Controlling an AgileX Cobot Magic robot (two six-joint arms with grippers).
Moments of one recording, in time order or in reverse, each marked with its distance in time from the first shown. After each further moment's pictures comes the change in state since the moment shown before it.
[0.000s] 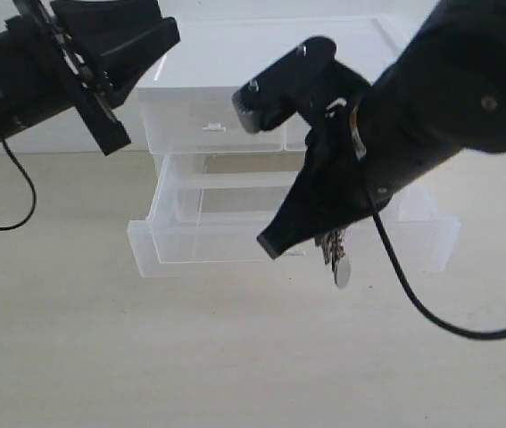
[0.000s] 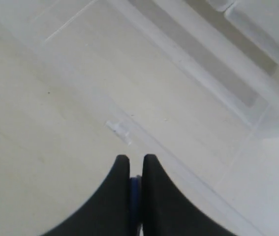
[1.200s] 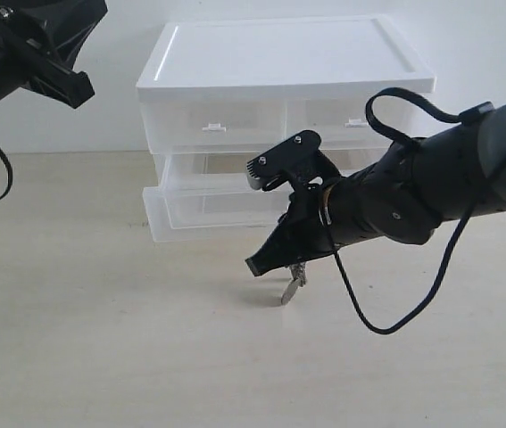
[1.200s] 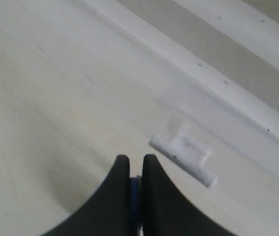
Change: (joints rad) left arm 0.047 -0.038 0.042 -0.277 0.161 0.066; right arm -0.183 0.366 0.060 0.016 -0.585 0.018
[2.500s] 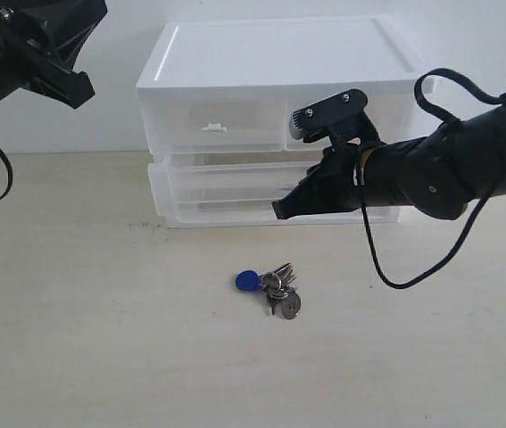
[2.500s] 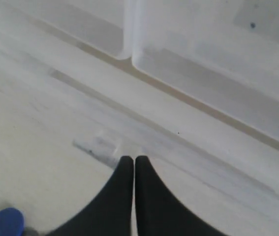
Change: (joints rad) left arm 0.000 0.000 0.000 -0.002 0.002 0.000; right arm -0.148 0.019 -0.020 0.037 -0.216 -0.019
